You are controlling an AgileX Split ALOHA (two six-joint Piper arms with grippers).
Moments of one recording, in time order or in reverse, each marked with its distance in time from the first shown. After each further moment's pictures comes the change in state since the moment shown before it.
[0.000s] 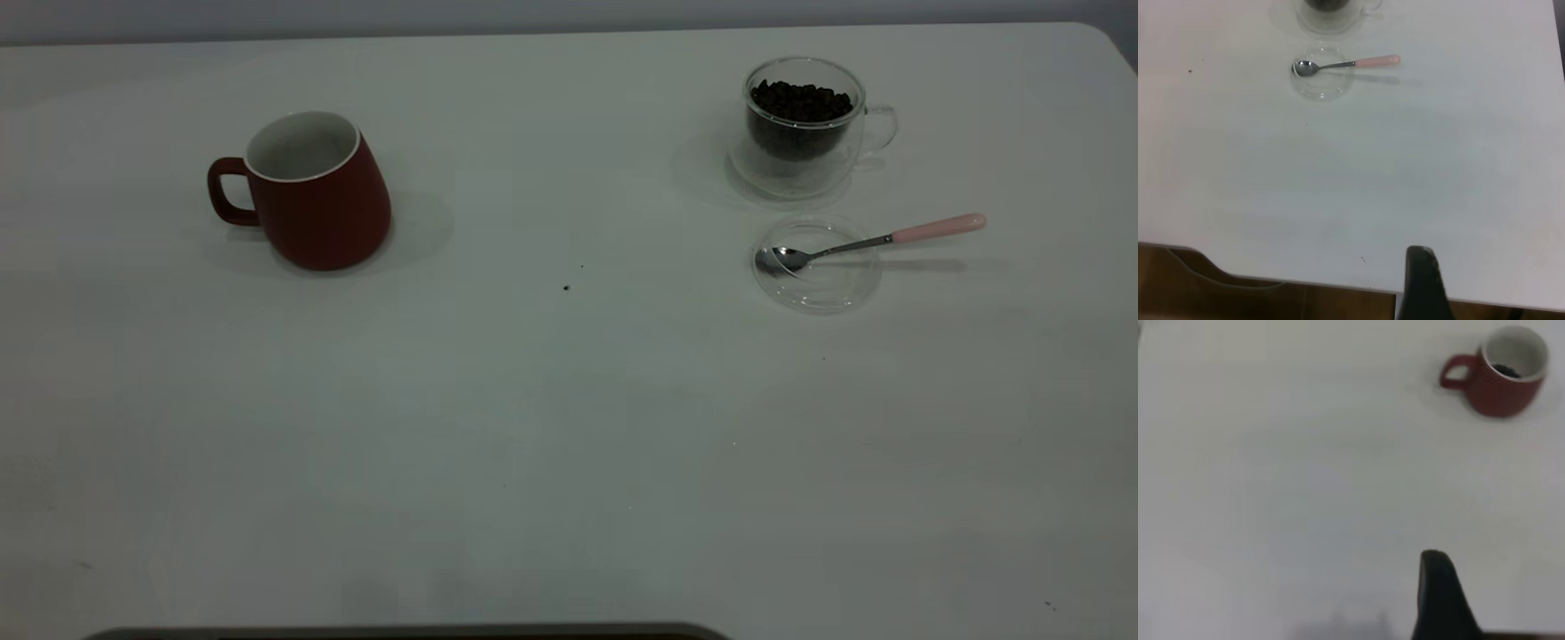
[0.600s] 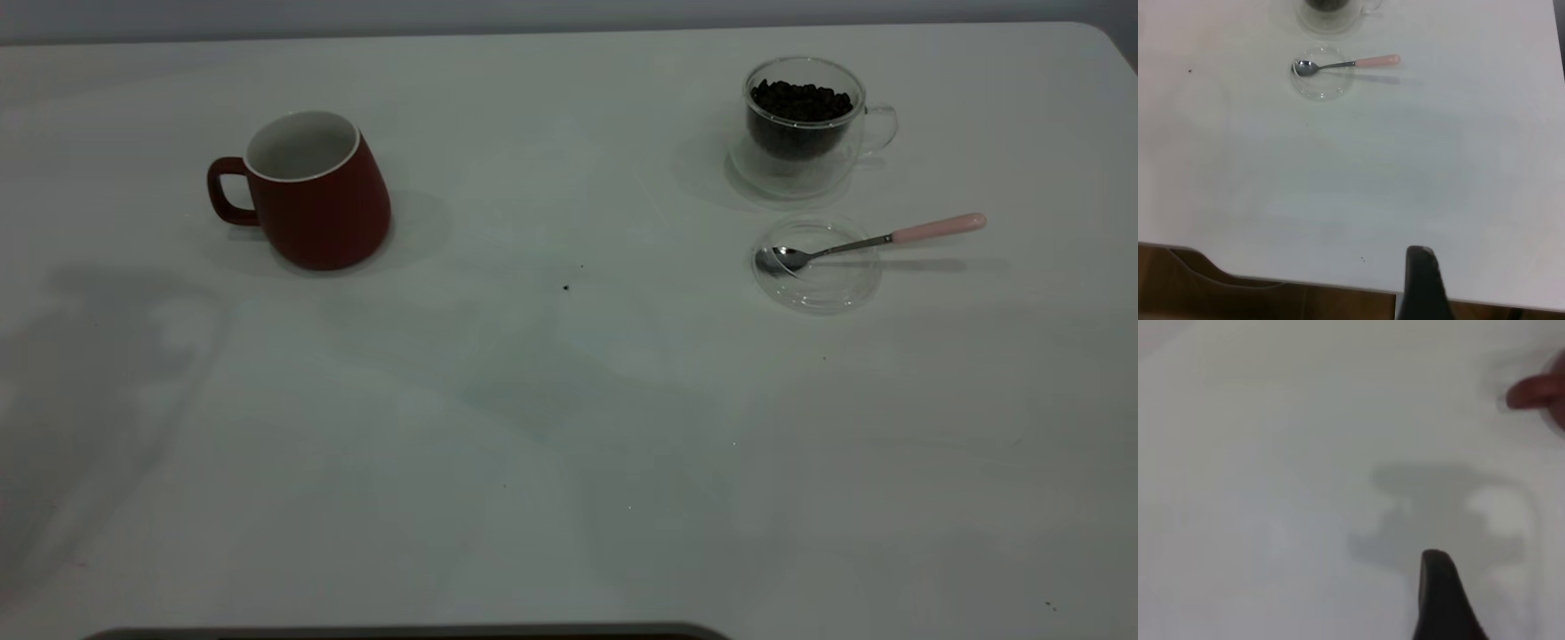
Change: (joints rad) left arm 0.000 0.956 -0.378 0.164 -0.293 0.030; right arm 0.000 0.000 0.000 0.000 0.000 0.000
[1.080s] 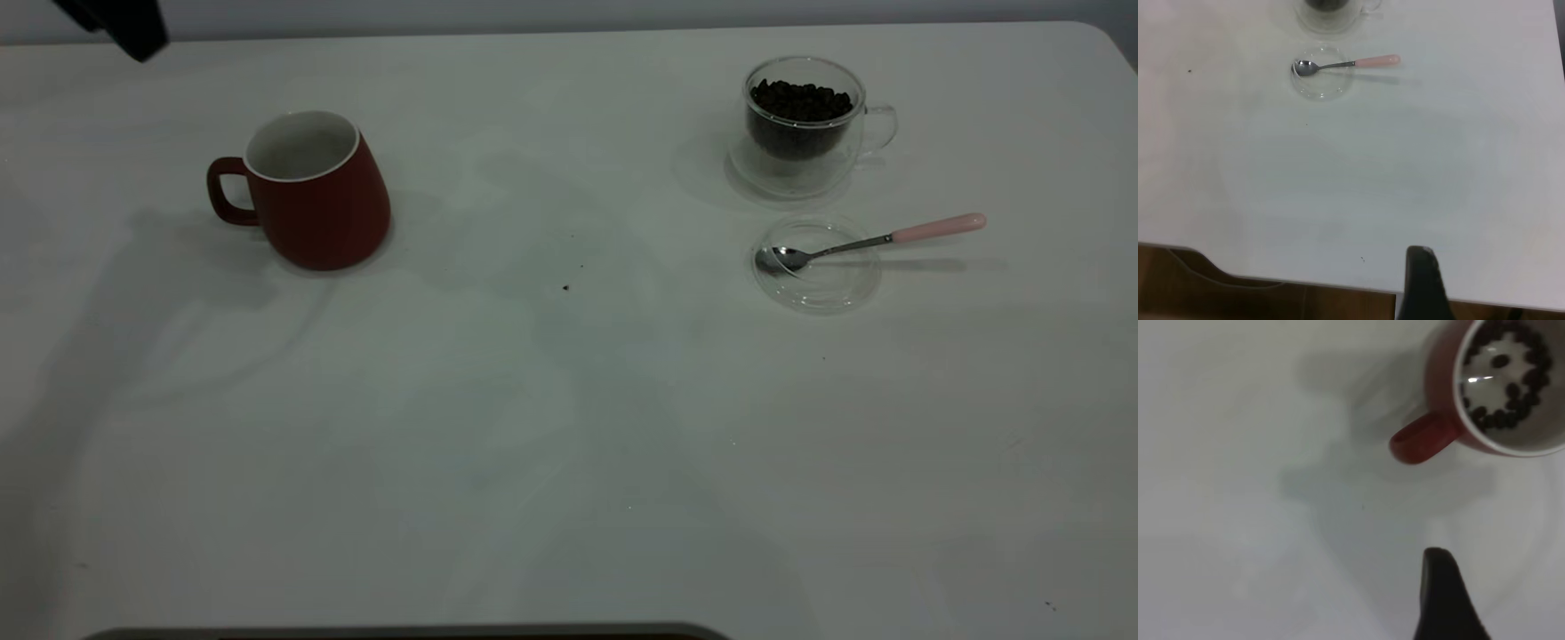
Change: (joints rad) left arm 0.021 0.478 -0.470 -0.398 0.224 0.772; right arm 0.000 0.000 0.000 0.000 0.000 0.000
